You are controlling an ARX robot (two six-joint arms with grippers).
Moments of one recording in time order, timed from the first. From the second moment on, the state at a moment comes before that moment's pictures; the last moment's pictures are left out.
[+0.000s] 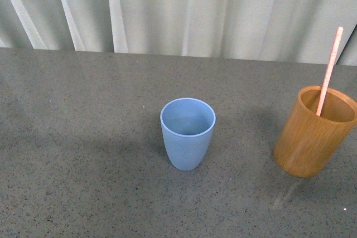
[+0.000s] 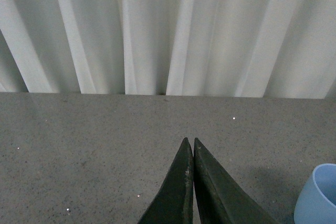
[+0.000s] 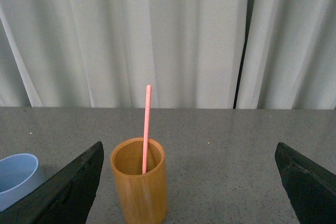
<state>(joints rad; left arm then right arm) -0.10 0.96 0.15 0.80 -0.09 0.00 0.00 0.00 0.02 0.00 0.00 0.00</state>
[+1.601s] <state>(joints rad) 0.00 0.17 0.02 0.17 0.00 0.00 0.00 0.00 0.02 0.00 0.00 0.00</state>
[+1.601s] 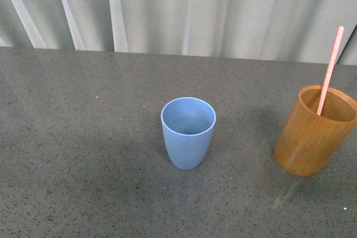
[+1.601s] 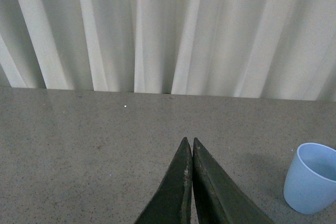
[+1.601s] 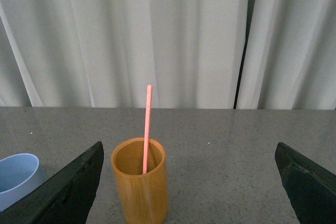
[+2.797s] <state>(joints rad) 0.00 0.00 0.02 0.00 0.00 0.00 -0.15 1.07 0.23 0.55 -0.18 -0.07</state>
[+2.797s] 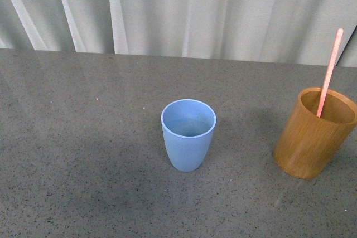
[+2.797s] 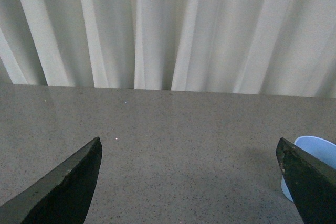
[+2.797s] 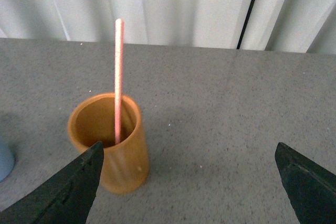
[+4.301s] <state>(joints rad) 0.00 0.00 0.02 0.00 0.00 0.00 0.09 1.88 0.73 0.89 -0.07 0.07</state>
